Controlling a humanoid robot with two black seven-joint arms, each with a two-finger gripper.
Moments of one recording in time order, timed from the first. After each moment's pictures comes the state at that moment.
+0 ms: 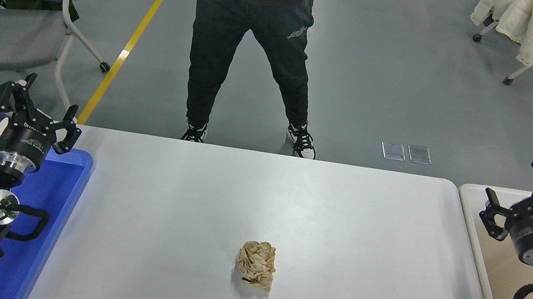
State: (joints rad) left arm -0.65 0.37 -0.67 -0.24 -0.08 -0.64 -0.64; right arm 0.37 -0.37 1.26 0.73 -0.43 0.25 0.35
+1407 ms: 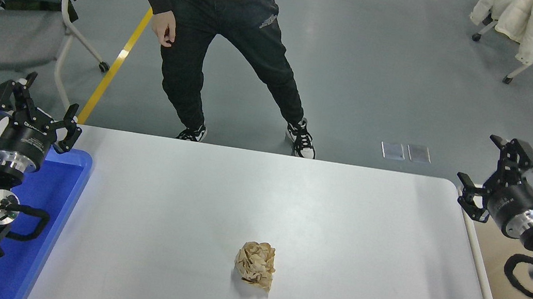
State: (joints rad) left arm -0.65 0.37 -0.67 -0.24 -0.07 -0.64 -0.64; right arm 0.44 -0.67 1.02 1.26 -0.36 -0.06 -0.04
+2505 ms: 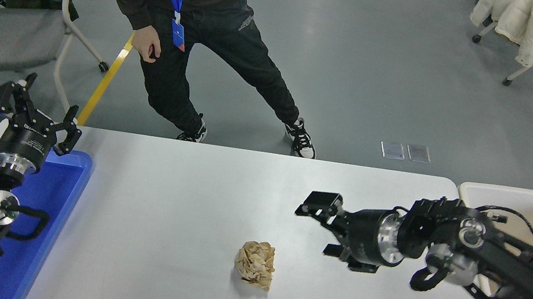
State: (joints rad) left arm -0.65 0.37 -0.67 -0.24 -0.07 -0.64 -0.64; right arm 0.80 -0.39 0.40 1.61 -0.68 0.07 -0.73
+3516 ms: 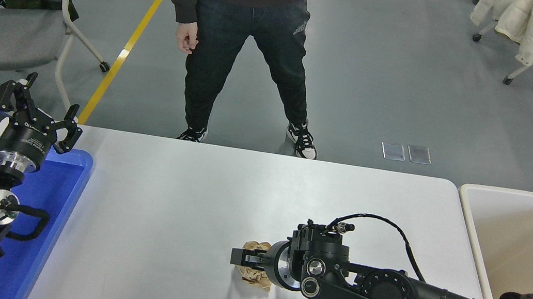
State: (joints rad) left arm -0.65 0.37 -0.67 -0.24 -0.07 -0.65 -0.64; right arm 0.84 -0.01 0.17 1.15 -1.25 0.12 -0.74
